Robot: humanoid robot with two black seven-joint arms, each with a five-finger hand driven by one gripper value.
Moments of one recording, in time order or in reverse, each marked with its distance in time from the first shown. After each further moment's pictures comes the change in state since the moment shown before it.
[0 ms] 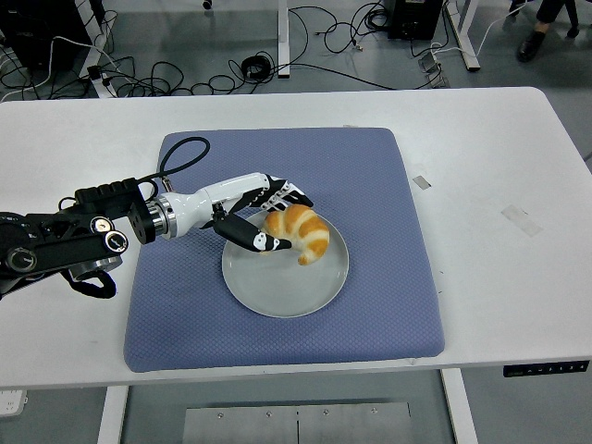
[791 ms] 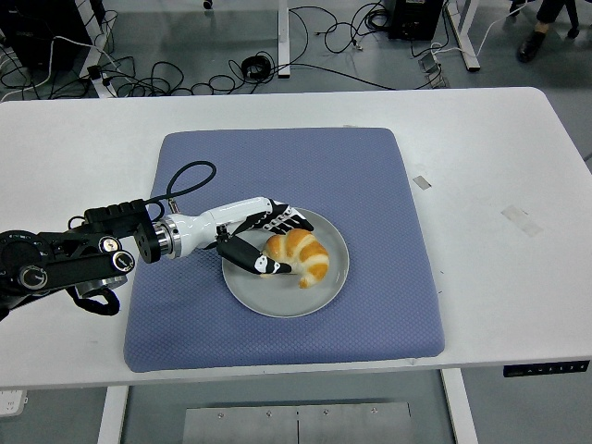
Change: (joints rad) left arm 0.034 -0.021 0.020 0.016 0.023 0.004 0.000; right arm 0.000 0.000 0.000 0.000 0.000 0.000 0.000
